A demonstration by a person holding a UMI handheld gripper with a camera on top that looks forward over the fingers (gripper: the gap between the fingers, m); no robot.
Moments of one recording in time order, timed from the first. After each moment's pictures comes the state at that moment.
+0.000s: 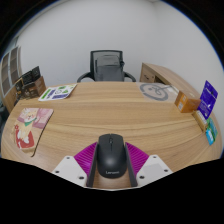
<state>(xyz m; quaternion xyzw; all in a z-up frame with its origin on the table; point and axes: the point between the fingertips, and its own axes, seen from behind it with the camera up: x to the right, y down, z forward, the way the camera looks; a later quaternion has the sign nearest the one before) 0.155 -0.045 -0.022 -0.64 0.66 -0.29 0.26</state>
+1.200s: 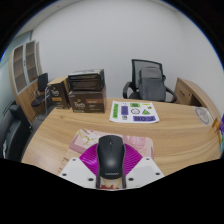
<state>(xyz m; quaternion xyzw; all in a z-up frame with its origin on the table) 0.225 0.295 0.030 -0.68 0.60 -0.26 0.33</state>
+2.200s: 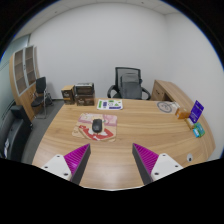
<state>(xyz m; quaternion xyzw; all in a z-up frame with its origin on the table) -0.057 0.197 0.203 -0.66 0.63 -0.30 0.30</state>
